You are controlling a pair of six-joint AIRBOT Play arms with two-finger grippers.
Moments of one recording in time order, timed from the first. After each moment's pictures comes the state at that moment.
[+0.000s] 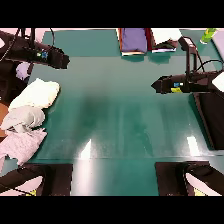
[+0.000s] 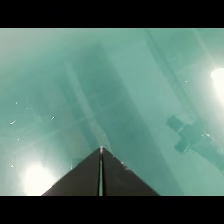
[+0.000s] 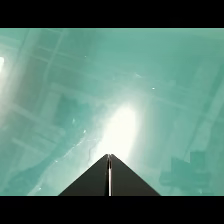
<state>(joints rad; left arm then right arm) -0.29 -1.18 1.59 1.33 -1.19 -1.41 0.25 -0.94 1.10 -1.18 1.02 1.53</state>
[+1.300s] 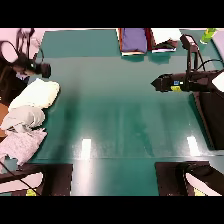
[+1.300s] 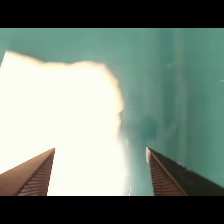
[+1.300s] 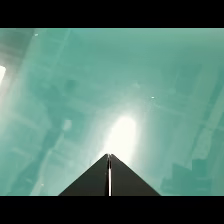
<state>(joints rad) -0.03 -1.35 1.40 1.69 -1.12 -1.58 0.25 -0.94 1.10 -1.18 0.99 1.54</state>
